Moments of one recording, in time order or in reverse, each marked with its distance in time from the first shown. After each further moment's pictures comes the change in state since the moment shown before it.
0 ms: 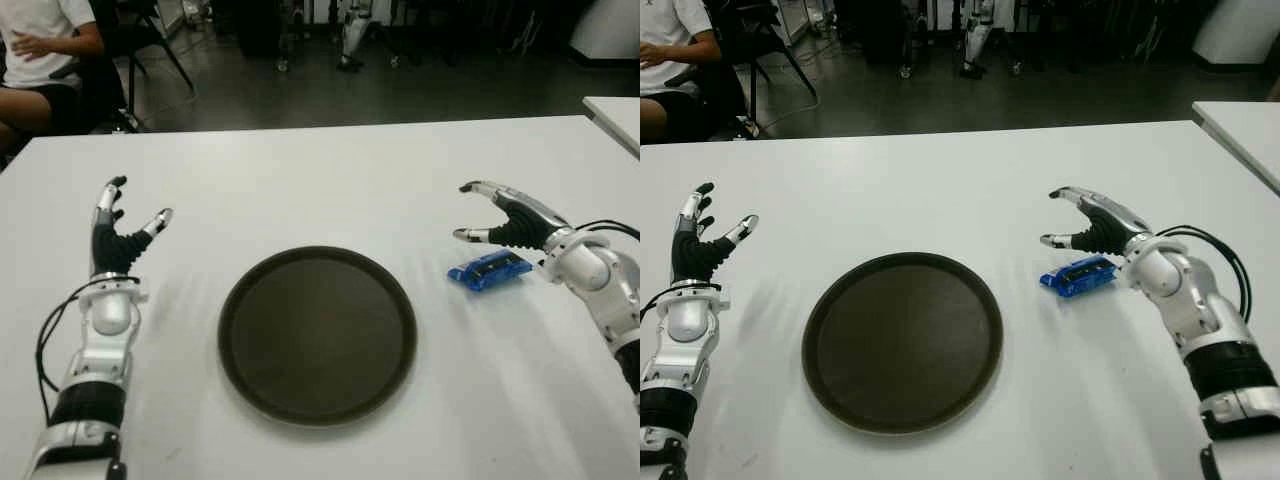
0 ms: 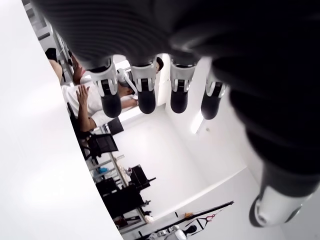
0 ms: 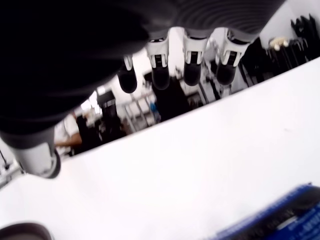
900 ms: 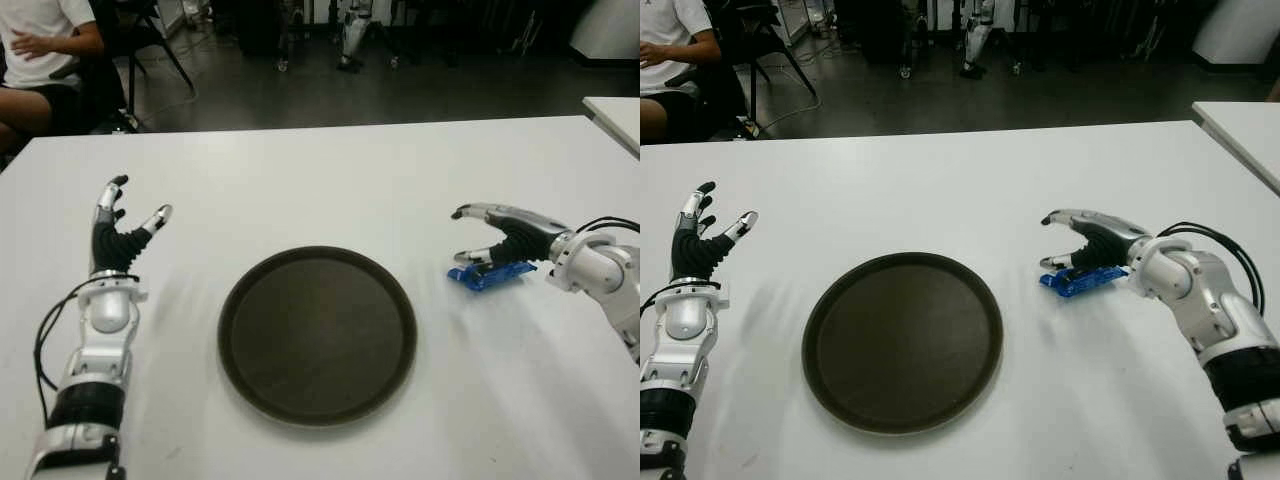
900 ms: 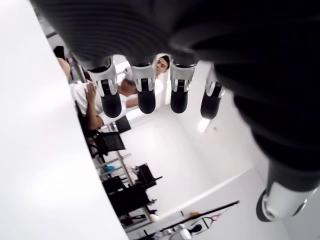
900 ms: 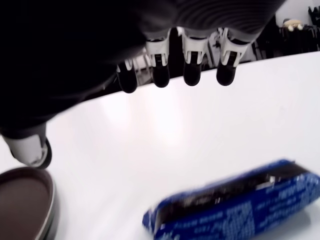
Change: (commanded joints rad) left arm 0.035 -0.013 0.013 -0.097 -0.046 0.059 -0.059; right arm 0.045 -0.080 0.047 -0.134 -0.039 0.008 0.198
